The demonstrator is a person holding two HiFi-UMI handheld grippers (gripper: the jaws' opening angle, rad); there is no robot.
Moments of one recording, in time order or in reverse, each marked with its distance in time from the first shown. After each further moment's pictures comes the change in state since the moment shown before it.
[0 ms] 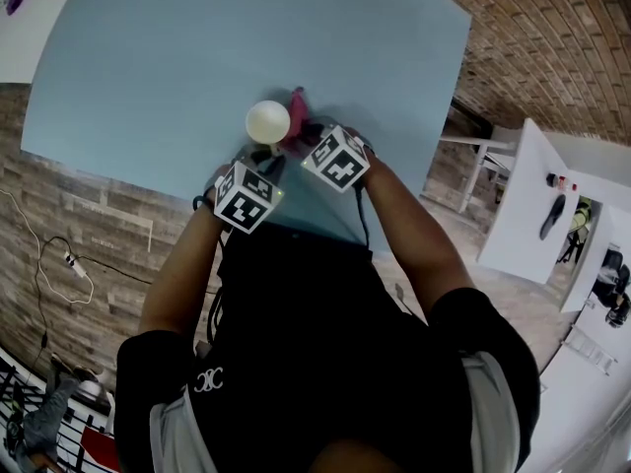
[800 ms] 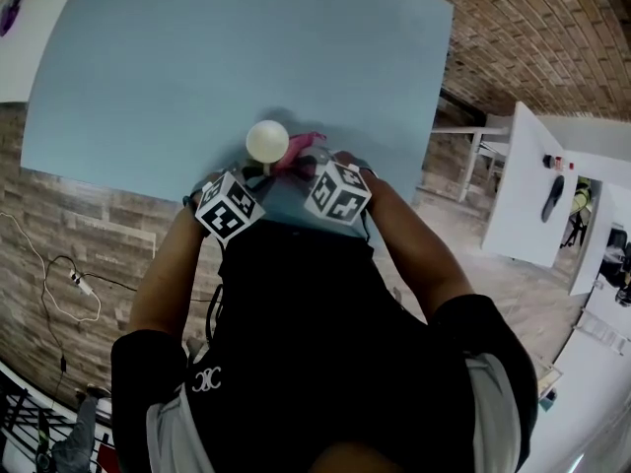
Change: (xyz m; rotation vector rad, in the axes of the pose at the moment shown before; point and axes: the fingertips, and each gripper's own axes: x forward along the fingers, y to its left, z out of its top) left arm -0.016 -0.028 -0.037 0.219 0.051 -0.208; right arm -0.029 0.080 -0.007 -0.192 -0.031 0.096
